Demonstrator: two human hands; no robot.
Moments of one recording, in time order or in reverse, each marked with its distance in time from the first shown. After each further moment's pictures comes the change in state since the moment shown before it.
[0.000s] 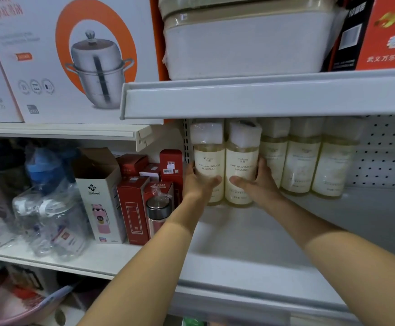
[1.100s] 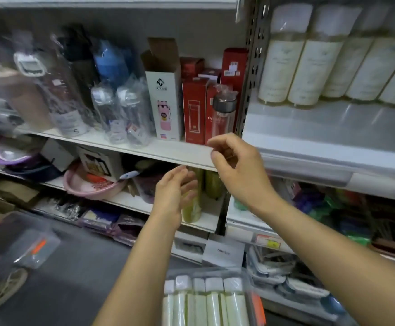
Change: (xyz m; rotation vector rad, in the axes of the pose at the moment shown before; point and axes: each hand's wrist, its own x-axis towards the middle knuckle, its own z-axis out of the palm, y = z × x) left_hand -0.215 -0.112 -0.226 -0.397 0.202 -0.385; right_hand -0.280 -0.062 0.134 0.053 -0.262 -0.382
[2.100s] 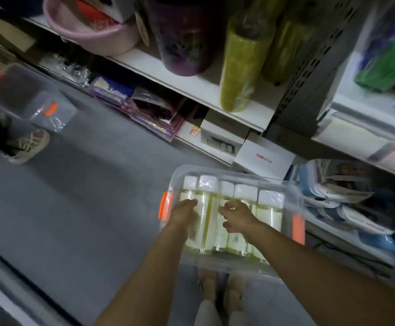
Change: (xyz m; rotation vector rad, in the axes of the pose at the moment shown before) left_hand 0.042 -0.363 -0.221 0.334 0.356 -0.779; right_hand -0.273 0.311 0.227 0.092 -0.682 1.453
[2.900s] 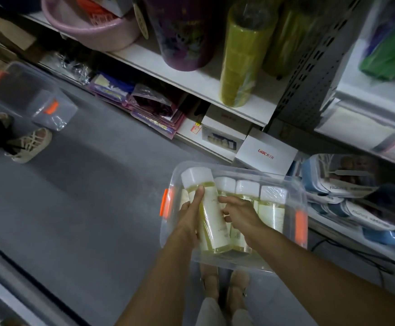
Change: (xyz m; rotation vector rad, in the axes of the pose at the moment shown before) left_hand 0.000 -0.028 0.010 -0.213 -0.125 -0.018; right_hand -0.025 0.002 0.006 0.129 0.012 -0.146
